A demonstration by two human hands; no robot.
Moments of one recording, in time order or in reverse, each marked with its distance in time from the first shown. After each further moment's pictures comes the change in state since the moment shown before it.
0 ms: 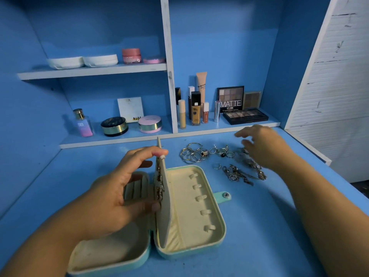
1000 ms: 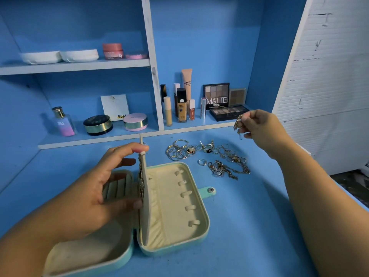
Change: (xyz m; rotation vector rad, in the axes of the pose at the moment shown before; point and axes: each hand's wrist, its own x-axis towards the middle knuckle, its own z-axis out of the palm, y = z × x) left_hand 0.003 -0.010 0.003 -0.102 0.009 0.031; right_hand 0.009 0.024 -0.013 0.830 0.149 0.214
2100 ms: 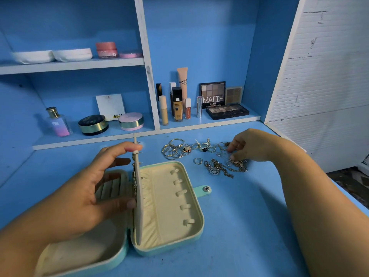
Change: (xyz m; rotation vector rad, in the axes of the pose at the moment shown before) left_hand 0.000 -0.004 0.001 -0.043 0.010 0.012; right_hand -0.013 -0.001 -0.009 -0.807 -0.489 0.078
